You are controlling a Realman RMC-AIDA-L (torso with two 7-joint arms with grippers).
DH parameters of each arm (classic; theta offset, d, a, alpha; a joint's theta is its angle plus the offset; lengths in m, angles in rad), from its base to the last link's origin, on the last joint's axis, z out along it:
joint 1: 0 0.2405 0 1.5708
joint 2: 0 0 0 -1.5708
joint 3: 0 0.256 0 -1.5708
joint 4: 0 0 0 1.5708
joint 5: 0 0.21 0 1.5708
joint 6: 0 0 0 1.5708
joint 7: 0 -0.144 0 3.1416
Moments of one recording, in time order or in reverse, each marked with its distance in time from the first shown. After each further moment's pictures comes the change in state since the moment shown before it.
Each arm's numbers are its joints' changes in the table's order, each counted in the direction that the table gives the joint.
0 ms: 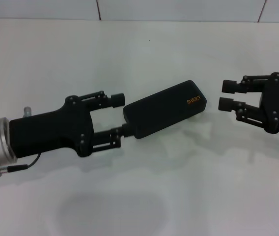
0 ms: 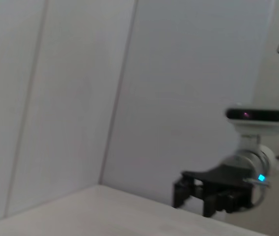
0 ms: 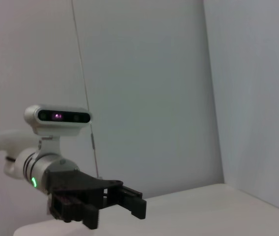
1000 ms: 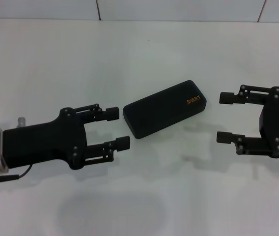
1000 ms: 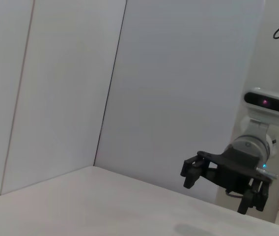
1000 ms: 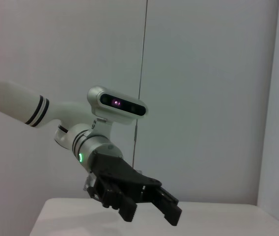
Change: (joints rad) left arm 0.018 -0.017 -0.012 0.014 0.057 -0.037 0.025; right arm -0.025 -0.007 -0.015 -0.025 -0.026 0.093 0.220
